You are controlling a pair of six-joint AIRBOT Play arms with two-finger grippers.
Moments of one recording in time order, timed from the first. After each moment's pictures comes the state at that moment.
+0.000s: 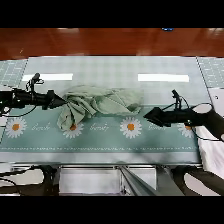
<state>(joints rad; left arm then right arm) 0.32 -1.48 0.92 0.62 -1.28 -0.98 -0.01 -1.17 0.57 -0.62 0.95 1.30</state>
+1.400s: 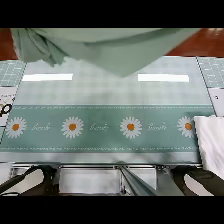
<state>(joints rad) 0.36 -1.19 1.78 0.53 -1.46 -1.23 0.05 -1.03 1.82 -1.24 1.19 1.53</state>
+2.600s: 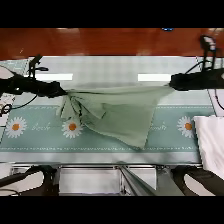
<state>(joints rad) 0.13 -1.36 1.09 0.87 -1.16 -1.17 0.05 -1.10 1.12 -1.29 1.03 1.57</state>
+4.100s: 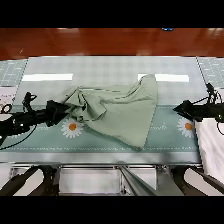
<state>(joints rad) 0.30 -1.02 0.43 0.37 -1.00 -1.20 -0.45 -1.14 0.68 -0.92 1.03 1.25</state>
